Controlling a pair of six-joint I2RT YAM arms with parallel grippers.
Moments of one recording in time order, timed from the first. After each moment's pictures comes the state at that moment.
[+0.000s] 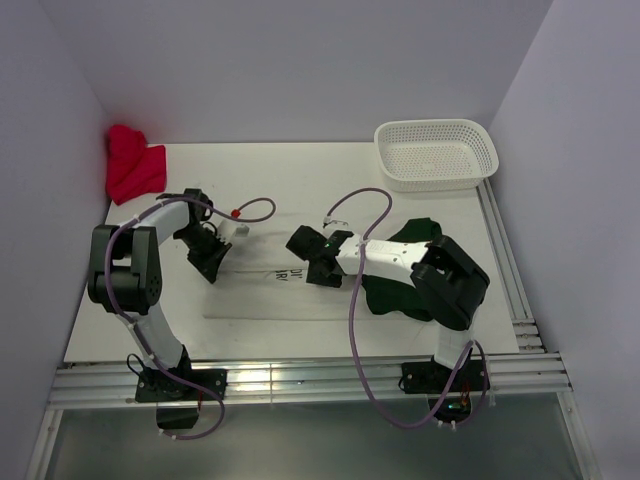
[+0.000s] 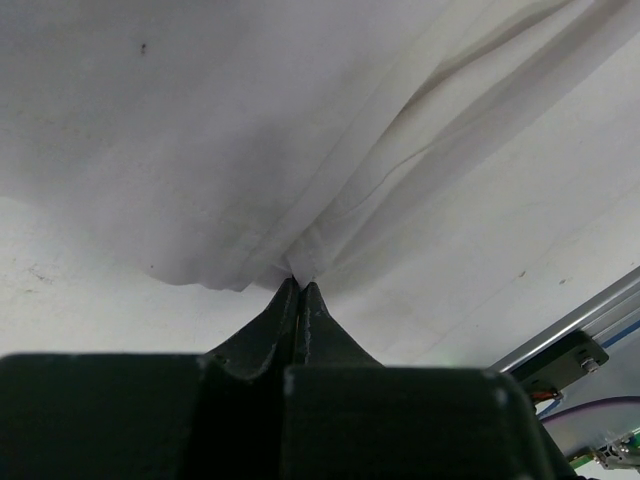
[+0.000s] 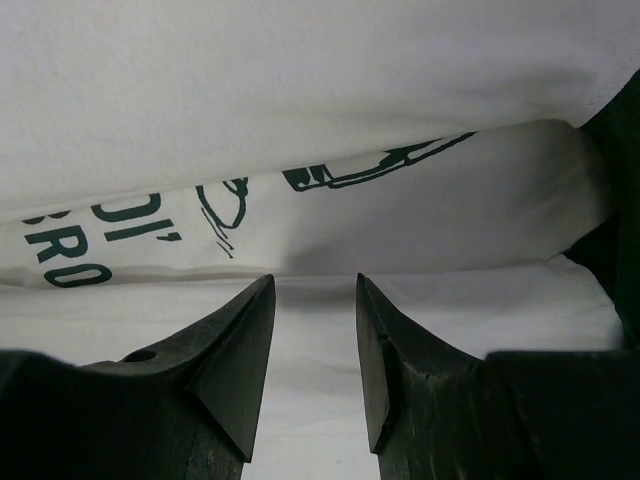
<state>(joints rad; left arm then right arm) -0.08 1.81 1.16 -0.98 0.30 0.72 0.91 1.82 1.20 -0.66 0.36 1.07</state>
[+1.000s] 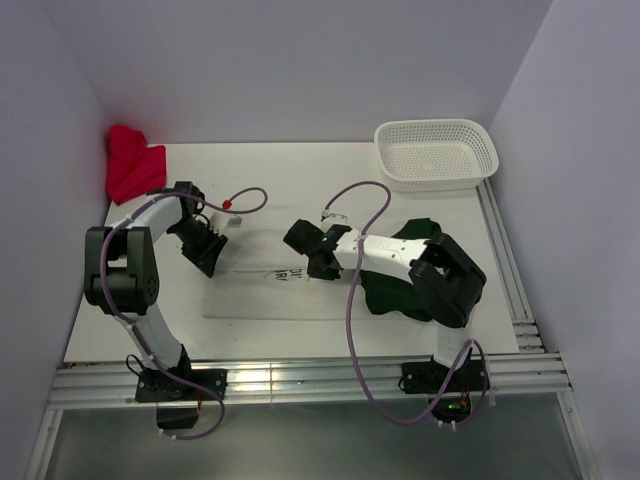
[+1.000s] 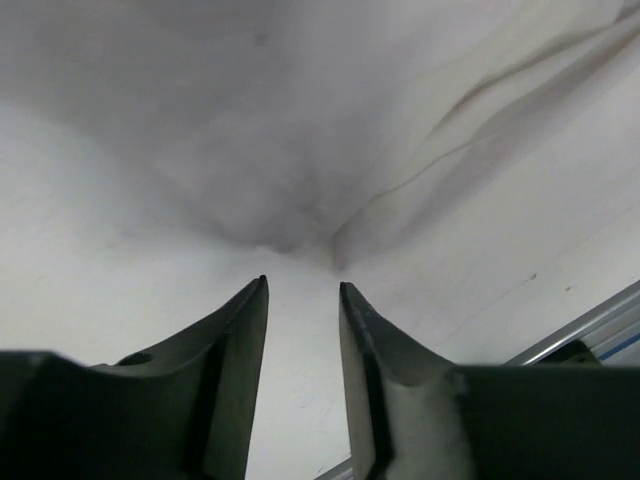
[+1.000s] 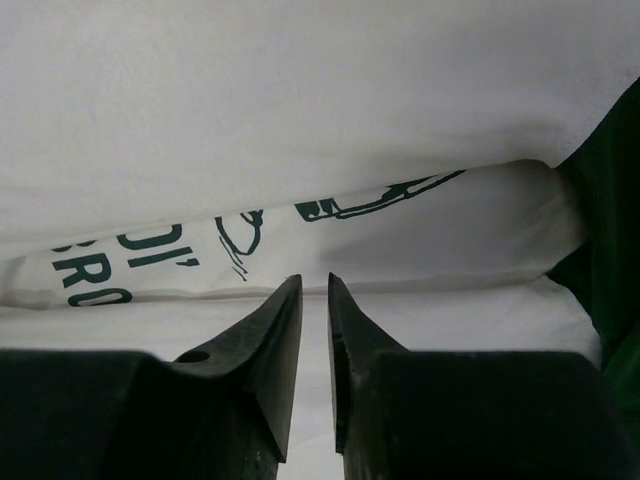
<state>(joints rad) -0.04 1.80 1.20 -0.98 0.29 0.69 0.90 1.84 1.26 -0.70 0.40 1.05</state>
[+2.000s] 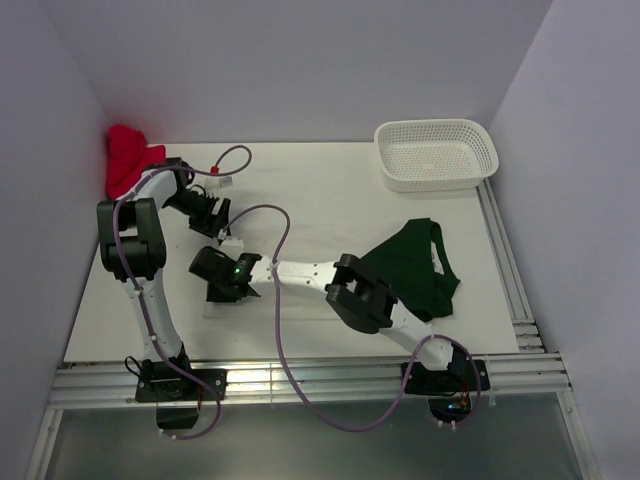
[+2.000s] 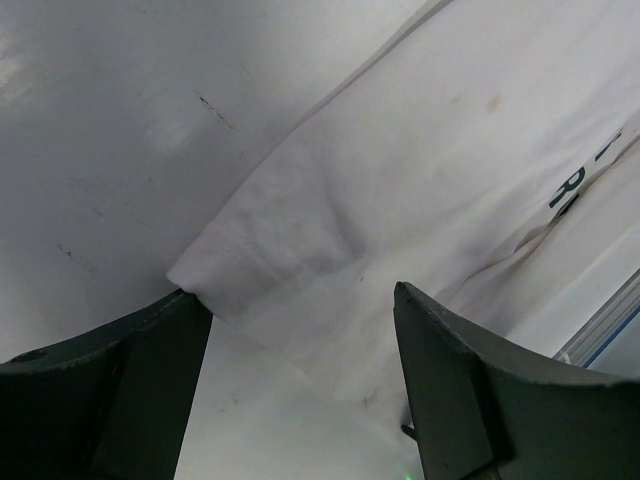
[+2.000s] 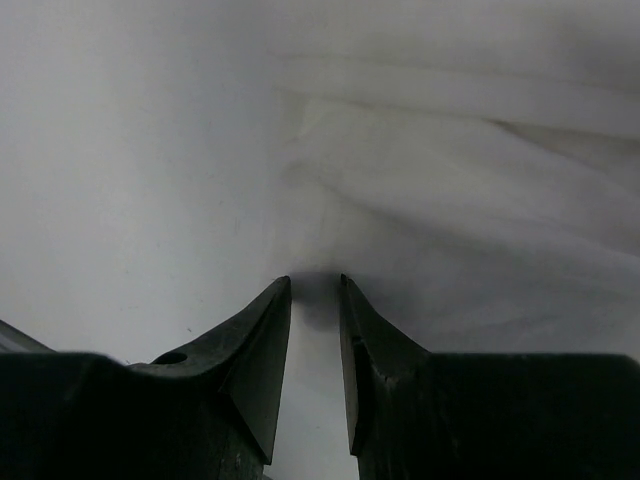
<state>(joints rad) 0.06 2.14 1.63 -1.01 0.61 0.54 1.19 2.39 1.98 -0.55 0.21 1.12</state>
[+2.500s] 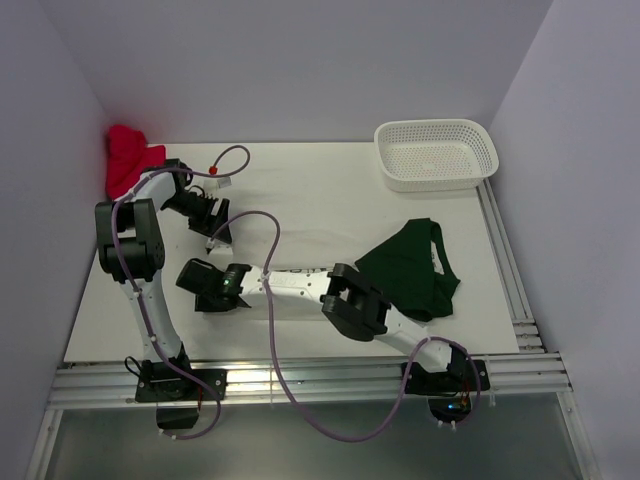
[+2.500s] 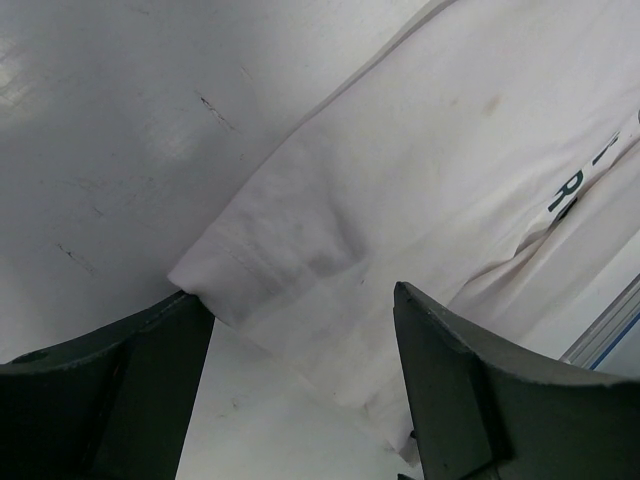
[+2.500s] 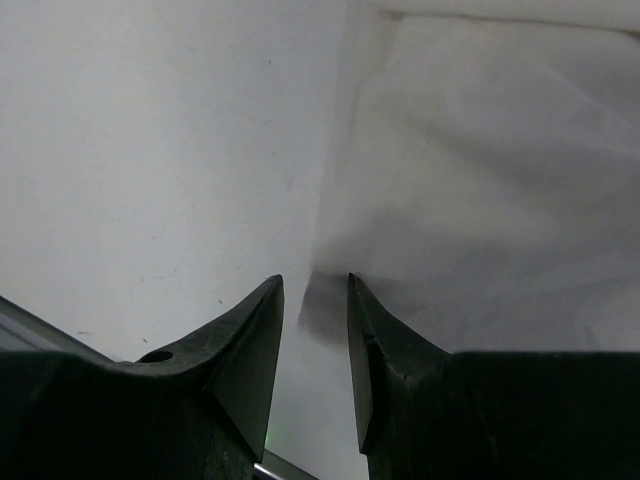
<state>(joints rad) 0.06 2.12 1.59 -0.96 0.63 0.53 1.26 2.44 2.07 -0.59 0.25 1.14</state>
